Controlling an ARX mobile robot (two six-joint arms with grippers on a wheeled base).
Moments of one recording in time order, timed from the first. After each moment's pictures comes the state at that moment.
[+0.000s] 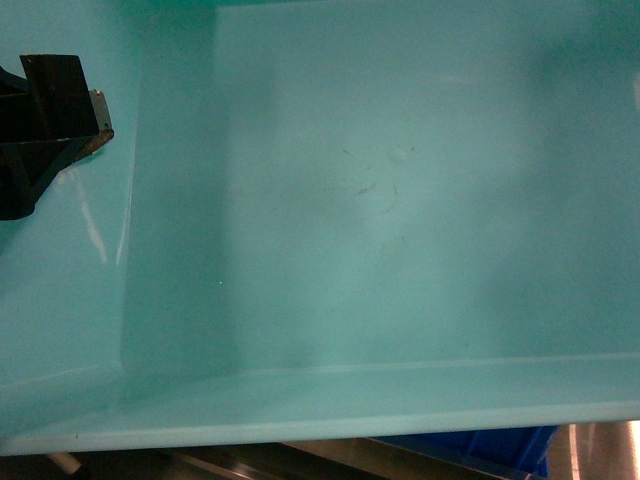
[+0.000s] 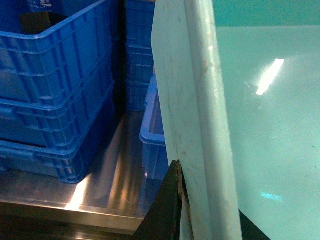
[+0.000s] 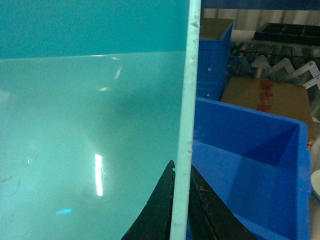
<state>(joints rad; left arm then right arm) -0.38 1.08 0.46 0.43 -0.21 -0.15 0.16 1.02 0.41 0.53 -0.04 0.06</state>
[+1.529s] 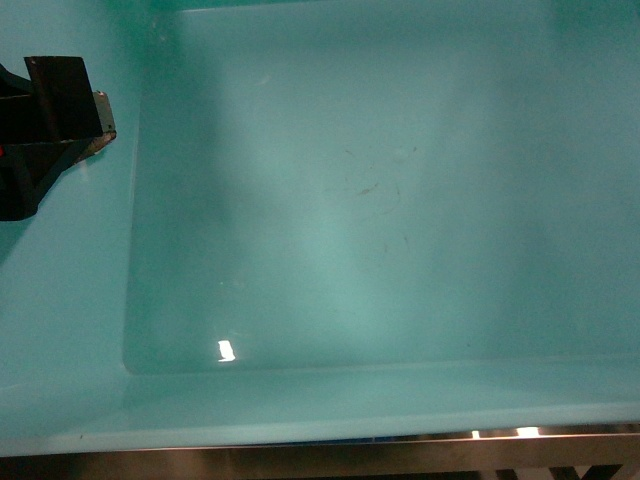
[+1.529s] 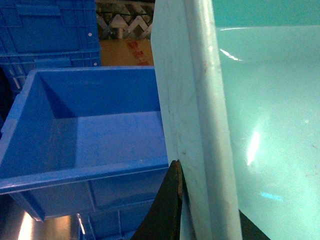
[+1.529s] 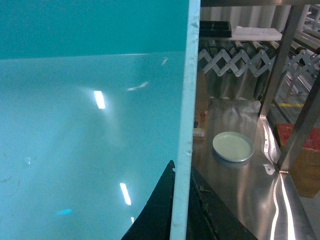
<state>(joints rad) -0.38 1.08 0.46 0.43 -0.21 -0.15 0.16 1.02 0.41 0.53 -0.04 0.06</state>
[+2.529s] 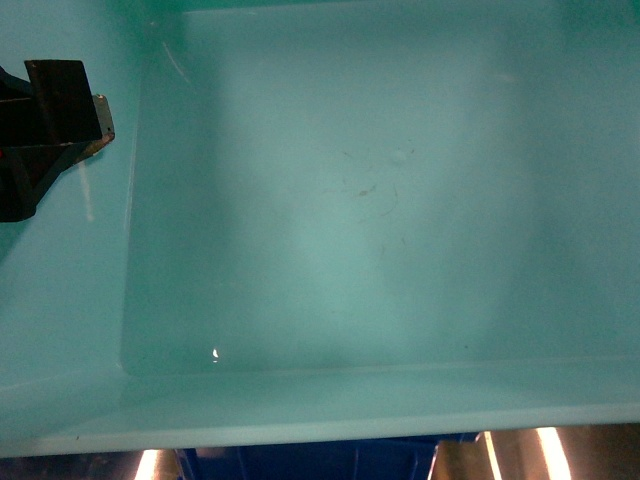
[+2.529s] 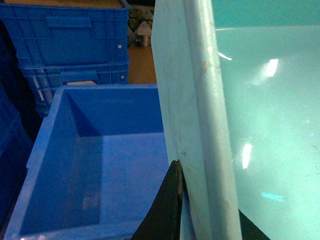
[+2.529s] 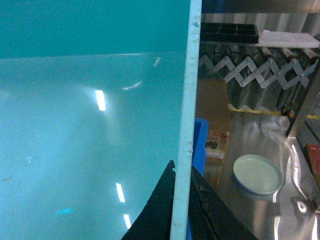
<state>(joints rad) -0.38 1.08 0.46 0.43 -0.21 -0.14 0.16 1.02 0.41 0.53 -0.04 0.06</state>
